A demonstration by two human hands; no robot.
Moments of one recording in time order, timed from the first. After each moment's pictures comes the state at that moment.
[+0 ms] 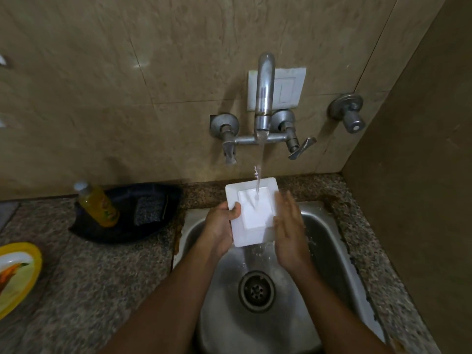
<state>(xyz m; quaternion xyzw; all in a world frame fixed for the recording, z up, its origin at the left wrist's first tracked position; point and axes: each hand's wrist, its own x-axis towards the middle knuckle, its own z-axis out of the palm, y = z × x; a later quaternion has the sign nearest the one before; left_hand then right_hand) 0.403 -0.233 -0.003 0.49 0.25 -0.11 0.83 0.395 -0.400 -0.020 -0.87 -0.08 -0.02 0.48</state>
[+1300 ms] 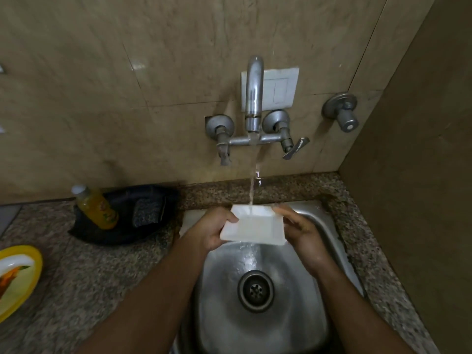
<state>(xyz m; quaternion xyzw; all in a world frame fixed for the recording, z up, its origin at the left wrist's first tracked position) 0.410 -0.221 0.014 0.51 0.29 -0.23 0.78 0.407 -0.439 -0.020 -0.68 0.01 0.14 0.72</state>
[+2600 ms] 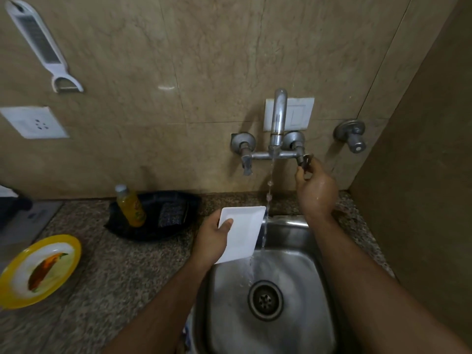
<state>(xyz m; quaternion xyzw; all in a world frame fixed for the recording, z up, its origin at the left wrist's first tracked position) 0.338 -0.198 0.034 0.78 0.19 0.07 0.59 0.461 -0.396 0.090 -0.90 0.01 -0.26 0.36</state>
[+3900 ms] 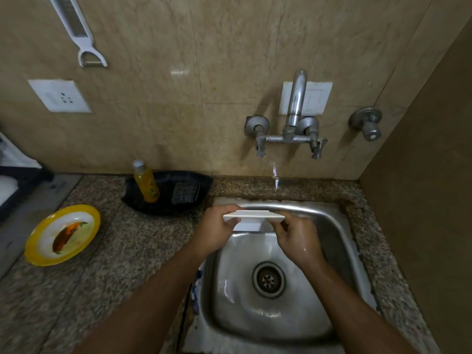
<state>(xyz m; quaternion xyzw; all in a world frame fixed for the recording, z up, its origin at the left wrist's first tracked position) 0.307 -0.178 0.030 0.89 0.05 0.11 0.44 0.341 -0.389 0.040 -0.92 -0.20 -0.07 0.33</state>
